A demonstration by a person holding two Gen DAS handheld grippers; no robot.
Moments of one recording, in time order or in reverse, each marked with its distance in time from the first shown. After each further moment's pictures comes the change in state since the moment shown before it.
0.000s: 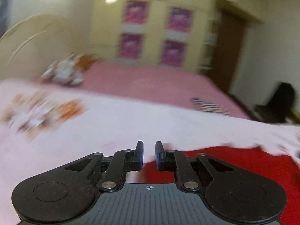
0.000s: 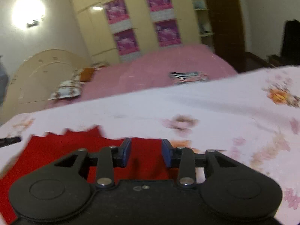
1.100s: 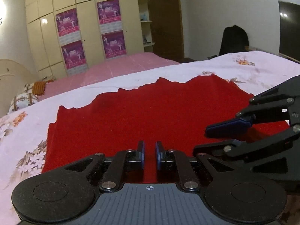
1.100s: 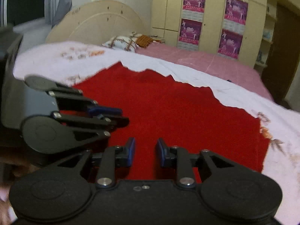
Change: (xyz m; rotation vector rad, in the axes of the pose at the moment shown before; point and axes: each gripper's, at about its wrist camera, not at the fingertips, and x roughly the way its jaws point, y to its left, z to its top) left arm -0.084 -0.140 -0.094 0.369 0.081 -0.136; right arm -0.032 0.163 -0.098 -0.506 0.116 0.078
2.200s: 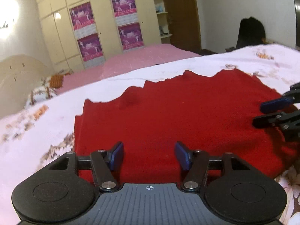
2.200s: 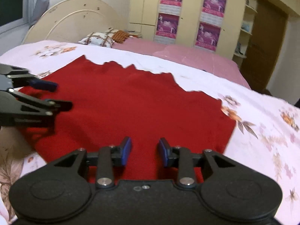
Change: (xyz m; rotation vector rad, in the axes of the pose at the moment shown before) left arm -0.011 0.029 0.003 -0.023 0.061 0.100; right arm -0.010 -0.047 -0.025 0.084 0.026 -0.113
